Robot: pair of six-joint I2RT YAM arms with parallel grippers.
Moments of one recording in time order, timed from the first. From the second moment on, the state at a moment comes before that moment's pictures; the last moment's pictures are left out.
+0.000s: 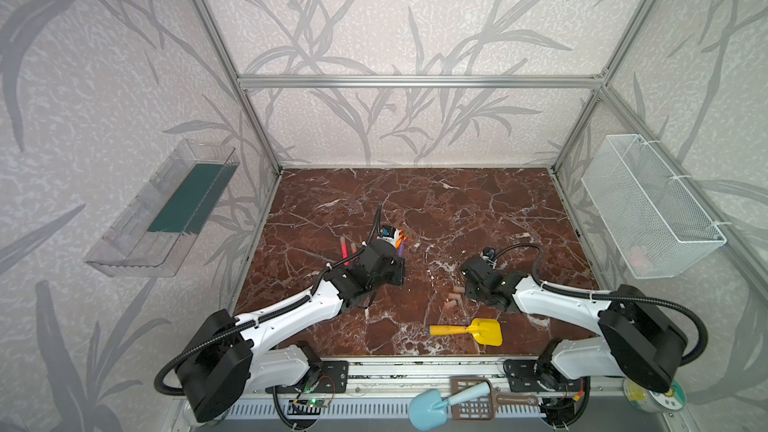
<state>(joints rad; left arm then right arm) -0.78 1.21 0.67 -0.15 -0.12 -0.51 0.75 1.40 0.58 -0.37 0.33 0.92</state>
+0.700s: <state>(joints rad) -0.78 1.21 0.67 -0.15 -0.12 -0.51 0.75 1.40 0.58 -0.39 0.34 0.92</state>
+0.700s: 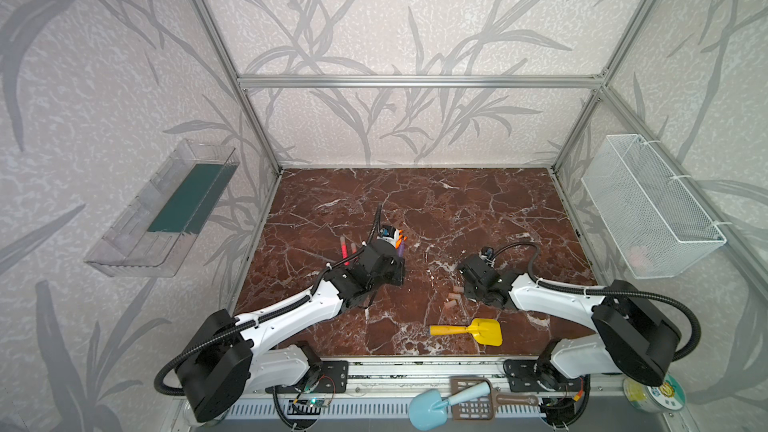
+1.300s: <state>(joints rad) -0.78 1.25 0.67 -0.11 -0.01 -0.51 0.75 1.10 0.59 -0.39 0.32 0.93</state>
